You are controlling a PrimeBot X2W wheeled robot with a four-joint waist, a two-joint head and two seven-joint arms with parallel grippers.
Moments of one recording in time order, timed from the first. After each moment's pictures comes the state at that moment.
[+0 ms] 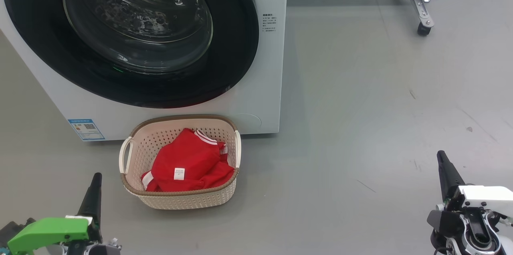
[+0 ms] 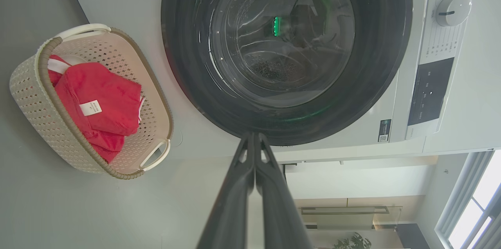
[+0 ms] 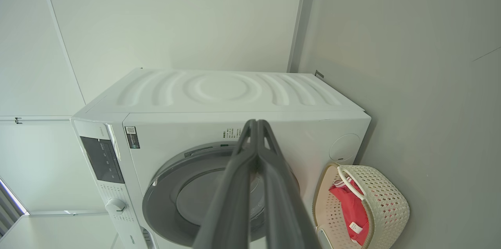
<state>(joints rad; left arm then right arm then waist) -0.05 0.09 0.00 0.27 -1.66 -0.13 0.05 -0.05 -0.09 -0.05 0.27 1.67 0.12 0.04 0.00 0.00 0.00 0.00</state>
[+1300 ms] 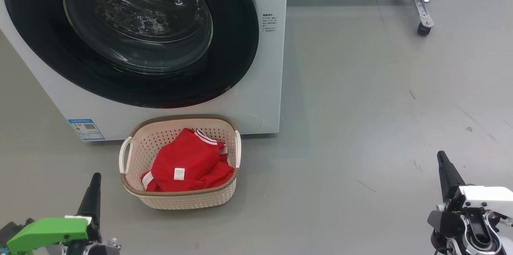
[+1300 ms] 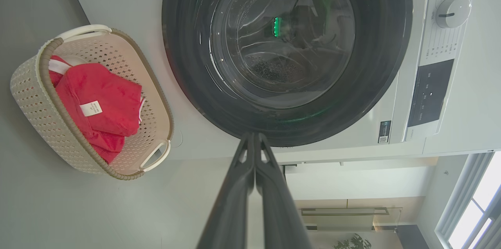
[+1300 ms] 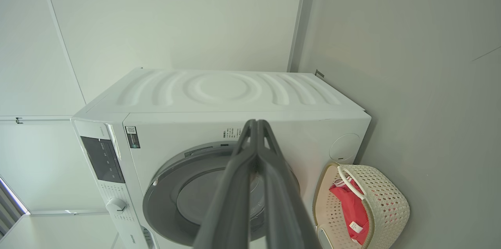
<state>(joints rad) -0.05 0.09 0.01 0.28 -1.66 -0.13 0.05 -0.05 -0.09 -0.05 0.28 1.67 0.12 0.05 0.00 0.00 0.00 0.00</state>
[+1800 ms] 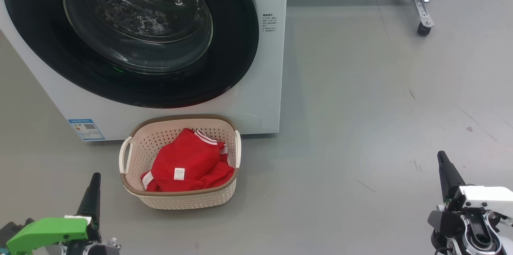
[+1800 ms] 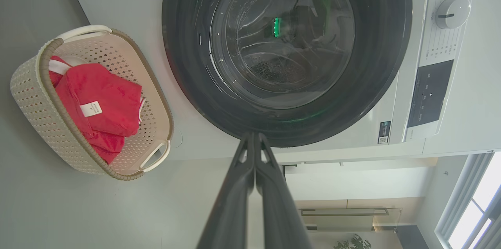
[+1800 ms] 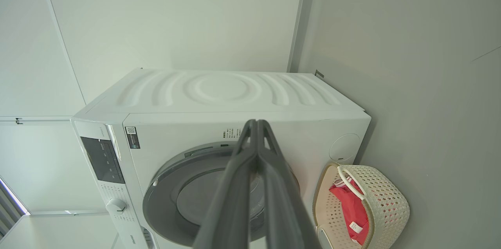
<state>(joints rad) -0.05 0.09 0.01 0.28 -1.66 -0.13 0.05 -0.05 -0.09 -0.06 0.28 1.67 0.12 0.05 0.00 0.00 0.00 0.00</state>
